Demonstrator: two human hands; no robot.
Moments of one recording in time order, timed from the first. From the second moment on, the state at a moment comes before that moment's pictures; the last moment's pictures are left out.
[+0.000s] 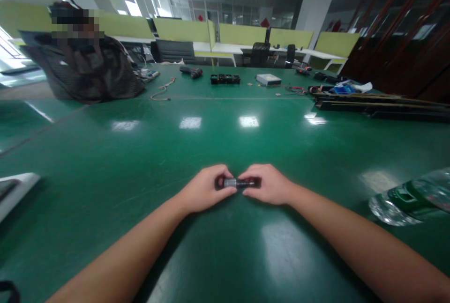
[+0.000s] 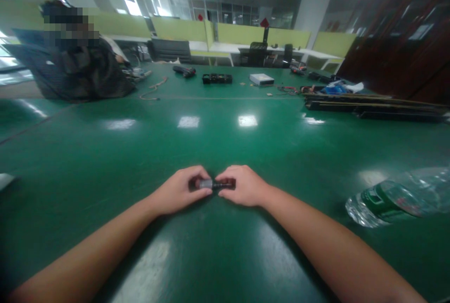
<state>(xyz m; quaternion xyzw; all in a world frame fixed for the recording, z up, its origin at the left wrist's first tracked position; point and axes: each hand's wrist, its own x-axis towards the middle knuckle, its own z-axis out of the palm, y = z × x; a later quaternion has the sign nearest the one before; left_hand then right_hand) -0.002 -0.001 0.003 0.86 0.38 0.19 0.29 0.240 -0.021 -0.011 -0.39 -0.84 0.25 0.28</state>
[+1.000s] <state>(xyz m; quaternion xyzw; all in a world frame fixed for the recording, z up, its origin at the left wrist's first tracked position) -0.001 -0.002 0.002 0.86 0.37 0.18 0.29 0.235 -0.023 -0.016 -0.37 -0.84 0.27 0.29</state>
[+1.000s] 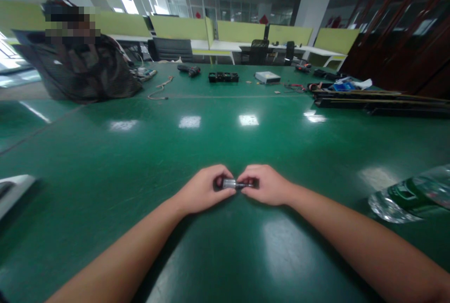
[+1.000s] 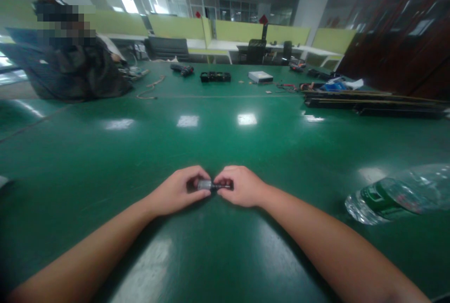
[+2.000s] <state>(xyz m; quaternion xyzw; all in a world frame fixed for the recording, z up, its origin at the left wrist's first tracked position) -0.002 0.000 0.003 0.88 0.35 0.19 0.27 0.231 -0.023 -0.014 -0.37 -0.85 0.25 0.29</state>
